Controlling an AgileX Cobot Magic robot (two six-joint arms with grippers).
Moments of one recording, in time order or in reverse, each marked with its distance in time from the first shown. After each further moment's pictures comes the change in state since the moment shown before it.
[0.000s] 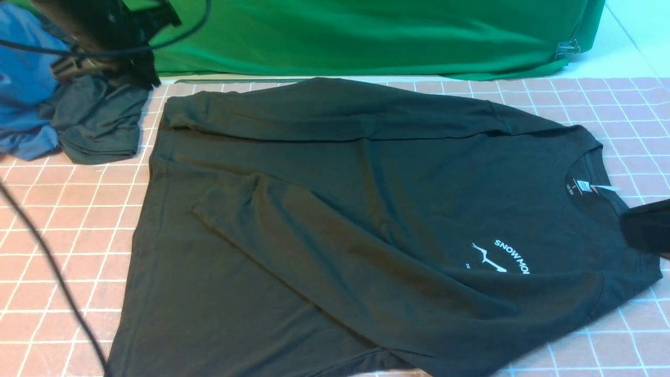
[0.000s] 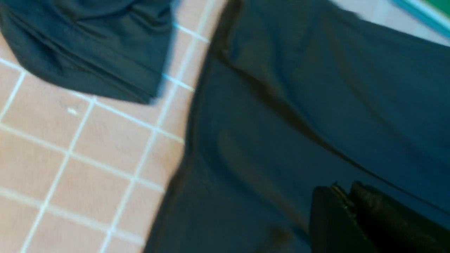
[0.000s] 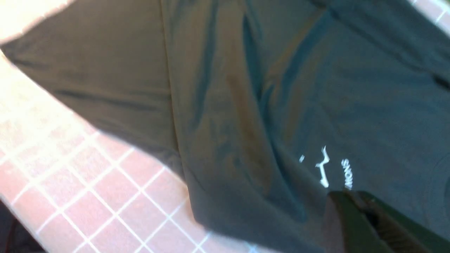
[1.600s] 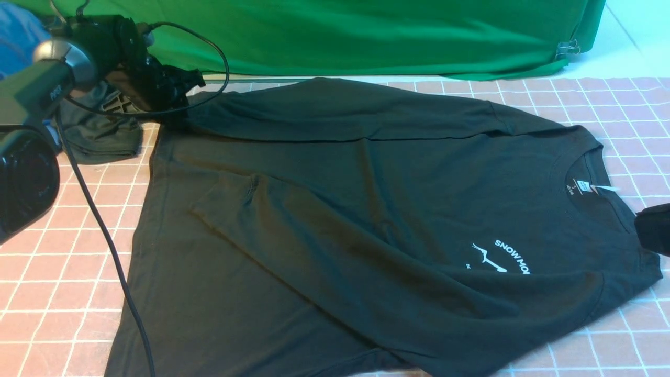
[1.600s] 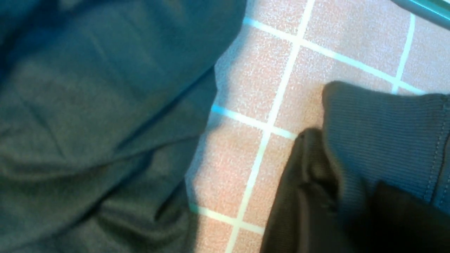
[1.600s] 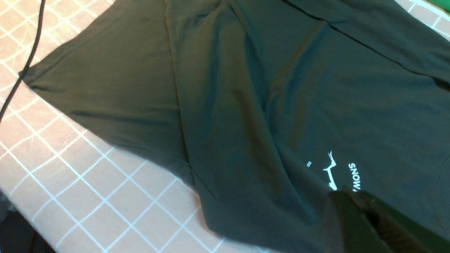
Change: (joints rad) right arm 0.000 -0.021 0.002 0.015 0.001 0.049; left arm 0.025 0.378 -0.194 0.068 -0.289 0.117
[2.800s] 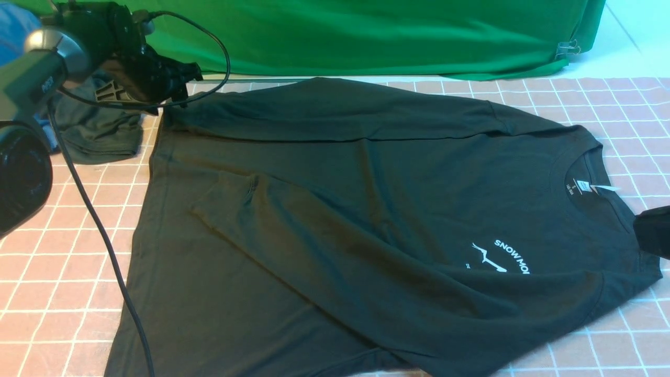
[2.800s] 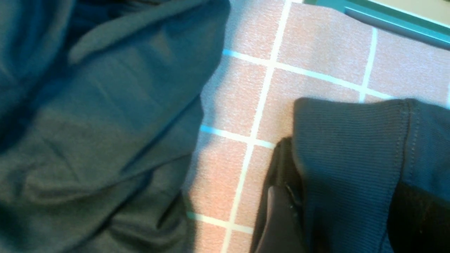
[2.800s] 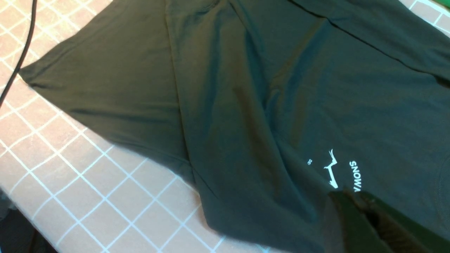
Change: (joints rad) right arm 0.000 0.000 0.005 0.000 0.000 0.000; left arm -0.002 -0.033 -0.001 0.001 0.015 0.091
